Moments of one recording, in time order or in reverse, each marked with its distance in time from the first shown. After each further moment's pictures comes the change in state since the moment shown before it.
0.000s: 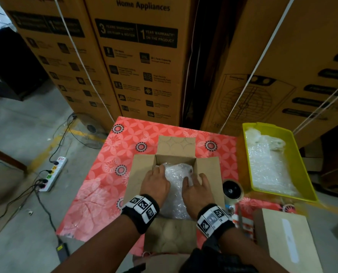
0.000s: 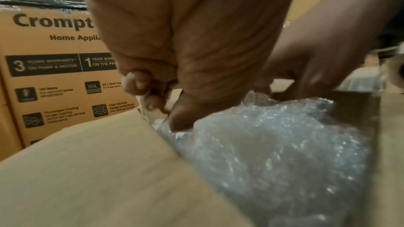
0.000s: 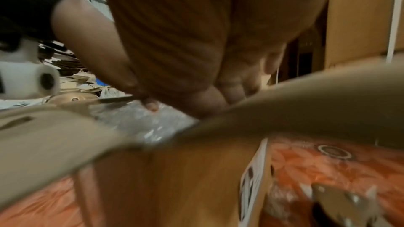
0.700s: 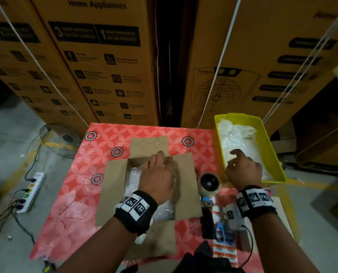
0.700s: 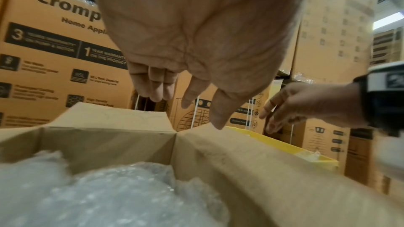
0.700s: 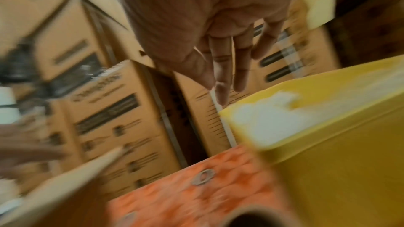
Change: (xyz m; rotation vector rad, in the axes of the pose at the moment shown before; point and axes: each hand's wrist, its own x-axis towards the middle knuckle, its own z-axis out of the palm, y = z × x) left_hand 0.026 0.057 -0.047 -0.161 0.211 0.110; right_hand -0.050 0.194 0.031 0.589 0.406 0.758
